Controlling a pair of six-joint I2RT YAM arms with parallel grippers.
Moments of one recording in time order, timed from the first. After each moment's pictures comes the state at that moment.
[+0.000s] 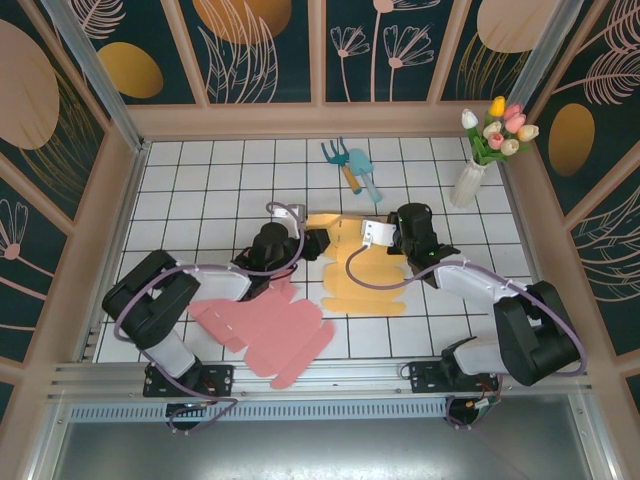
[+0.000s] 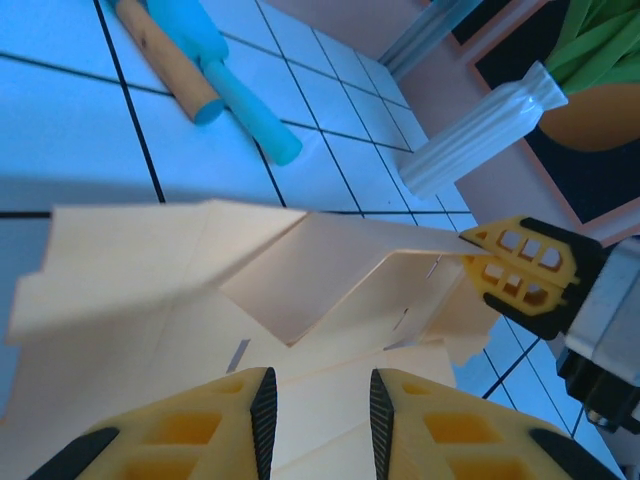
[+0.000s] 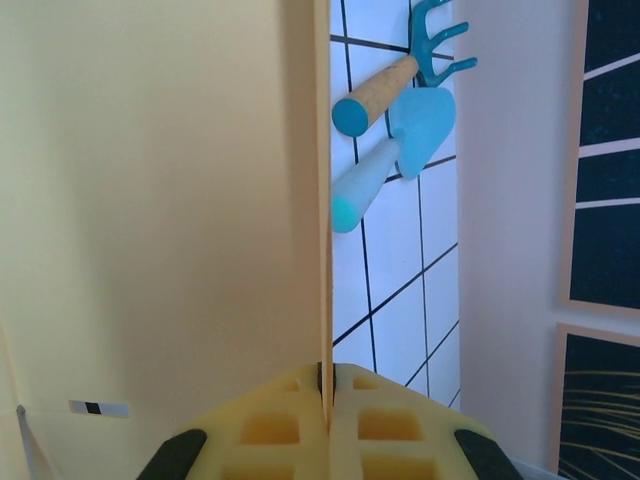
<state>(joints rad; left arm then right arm) -0.73 1.64 0.63 0.72 0.10 -0.74 0.44 1.33 0.62 0.13 0.14 -1.24</state>
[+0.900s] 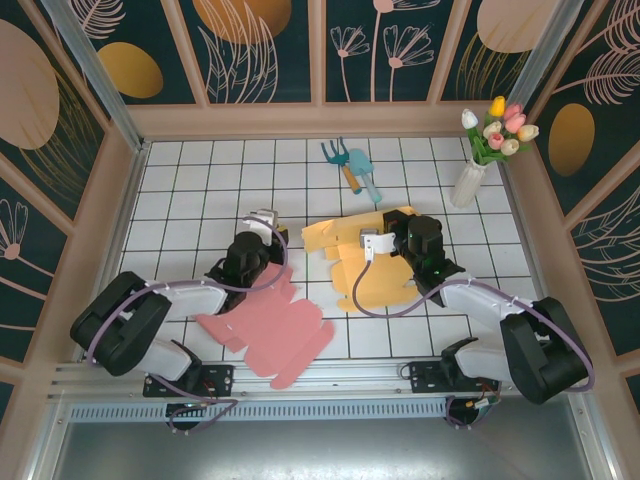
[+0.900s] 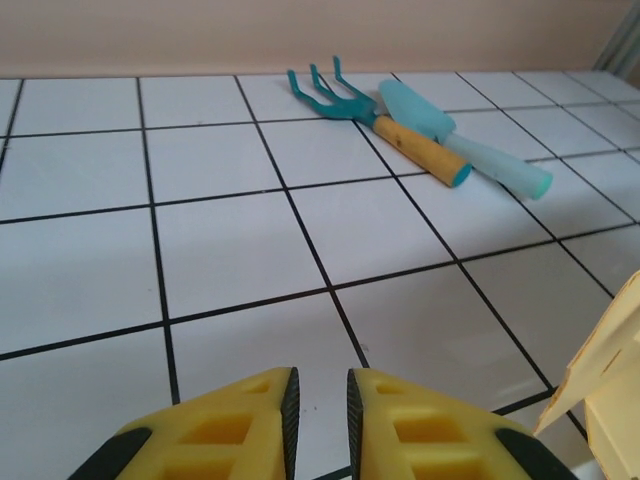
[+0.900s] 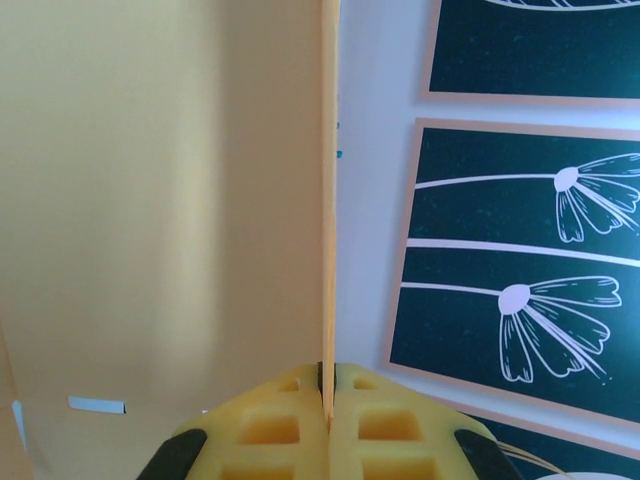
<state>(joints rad) -0.64 1.48 0.46 0.68 -0.20 -0.25 0.46 1.23 0.46 0.47 0.07 -1.57</state>
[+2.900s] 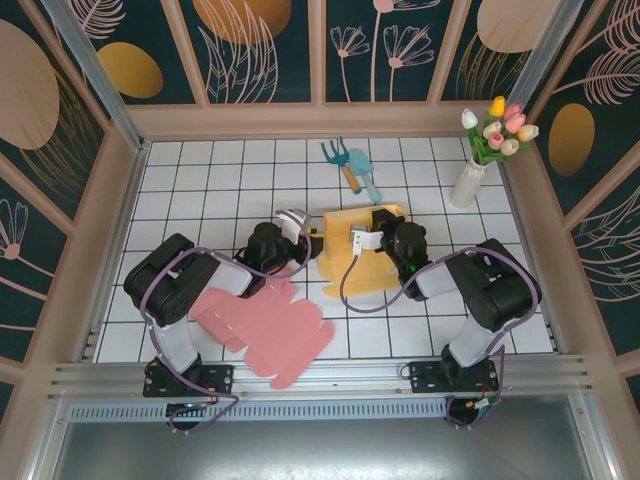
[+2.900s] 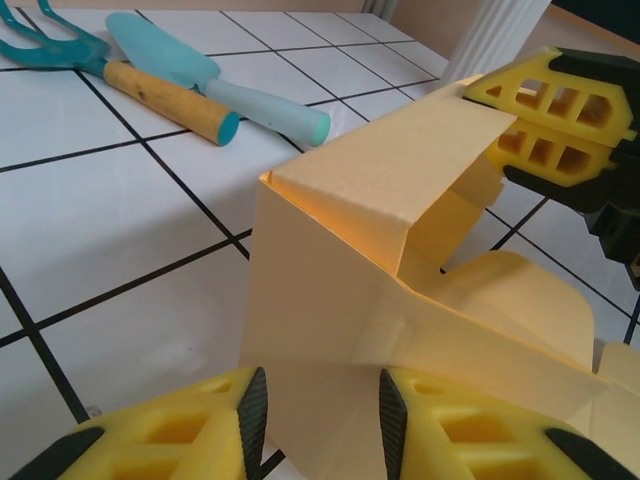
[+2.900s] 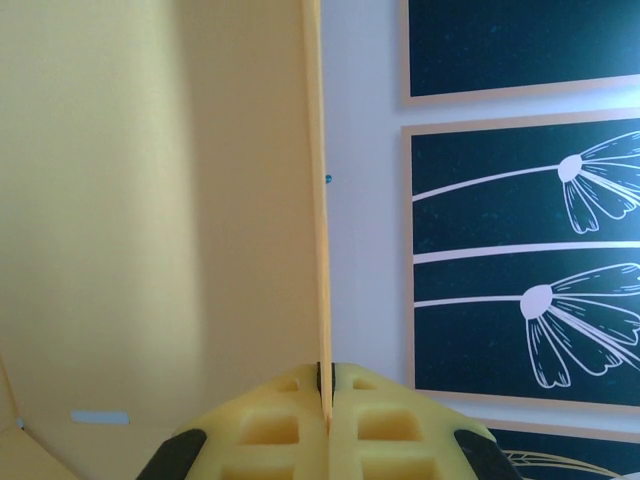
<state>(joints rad) -0.63 1.83 0.61 0.92 0.26 -0.26 0.48 1.68 0.44 1.06 0.08 -1.44</state>
